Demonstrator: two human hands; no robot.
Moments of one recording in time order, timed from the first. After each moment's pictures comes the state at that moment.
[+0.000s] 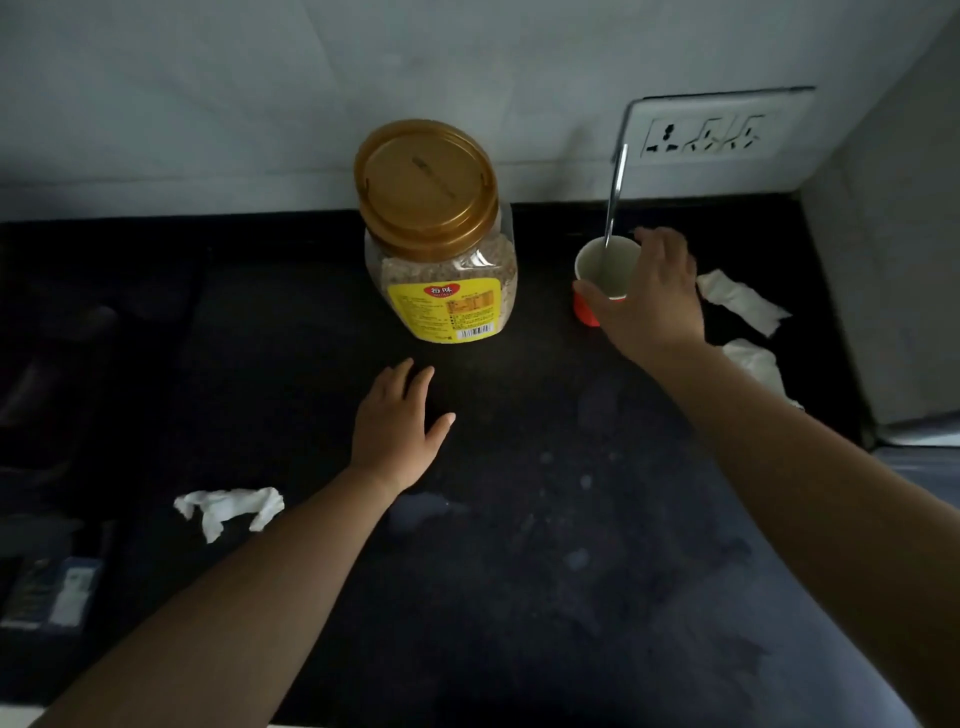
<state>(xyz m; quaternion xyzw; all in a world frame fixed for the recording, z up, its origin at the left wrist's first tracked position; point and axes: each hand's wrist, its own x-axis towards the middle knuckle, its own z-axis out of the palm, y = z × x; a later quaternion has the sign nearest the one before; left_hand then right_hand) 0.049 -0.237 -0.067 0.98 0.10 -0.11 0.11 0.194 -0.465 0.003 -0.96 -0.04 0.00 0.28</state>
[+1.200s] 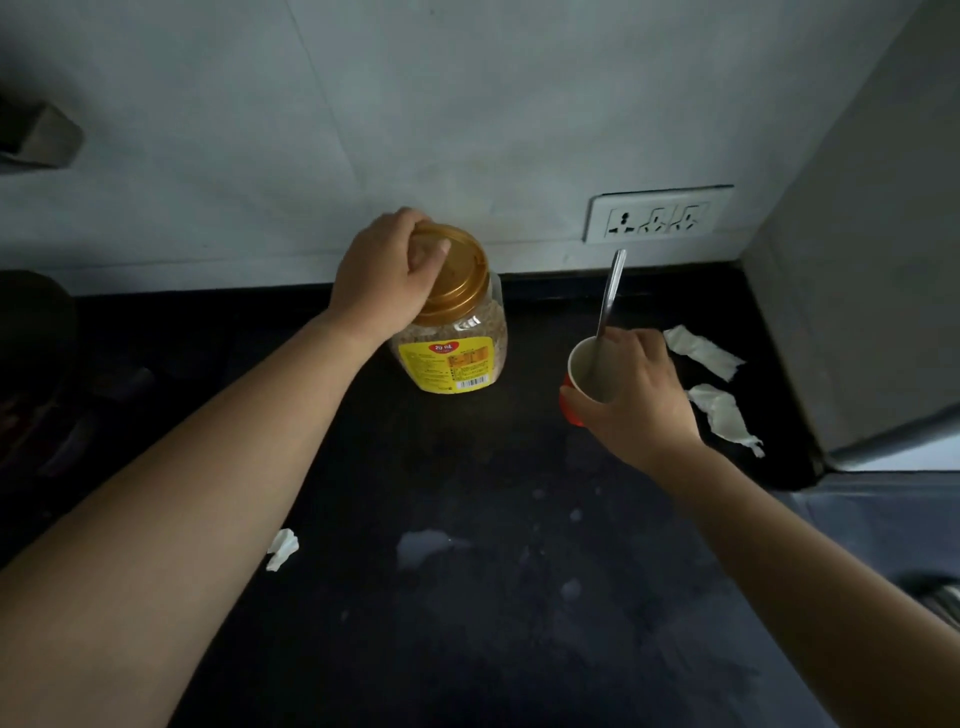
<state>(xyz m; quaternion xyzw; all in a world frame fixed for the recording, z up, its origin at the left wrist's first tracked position) 0.164 -0.232 0.111 0.96 0.03 0.15 0.23 0.124 -0.482 0.050 -0.94 -0.06 0.03 0.32</state>
